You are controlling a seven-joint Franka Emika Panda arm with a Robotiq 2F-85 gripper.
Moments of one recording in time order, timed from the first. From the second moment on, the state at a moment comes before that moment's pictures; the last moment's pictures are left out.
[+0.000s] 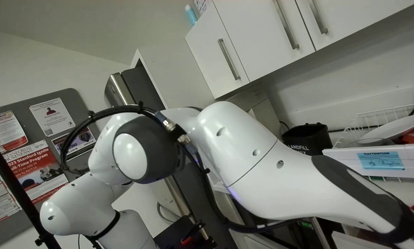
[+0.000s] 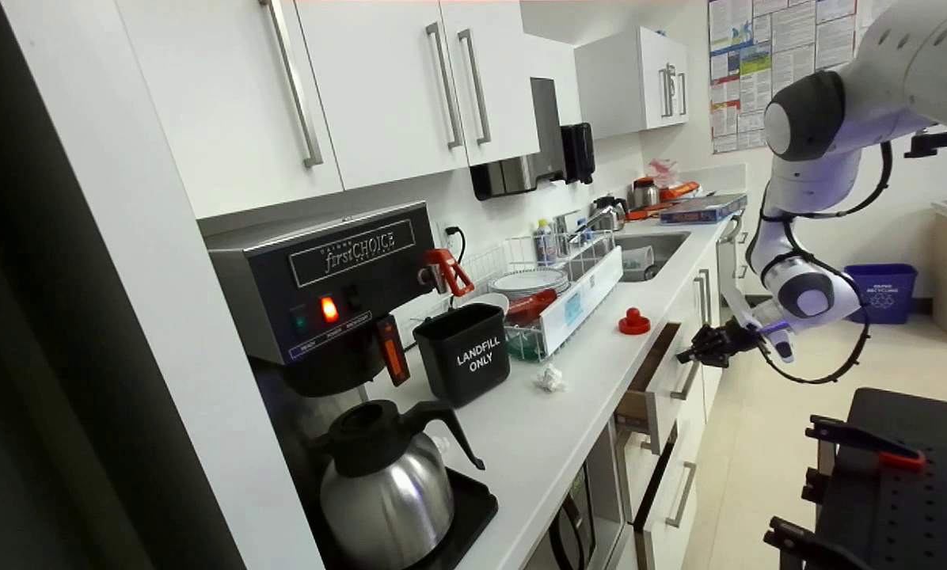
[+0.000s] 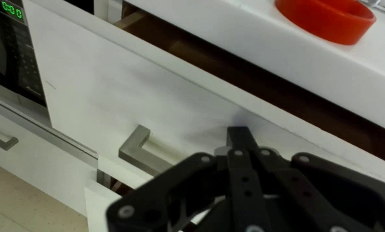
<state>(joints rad) -0.89 1.14 -0.15 -1.58 1.61 1.98 0.13</state>
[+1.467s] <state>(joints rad) -0.72 0.78 -0.37 -1.92 1.36 2.02 -0.48</state>
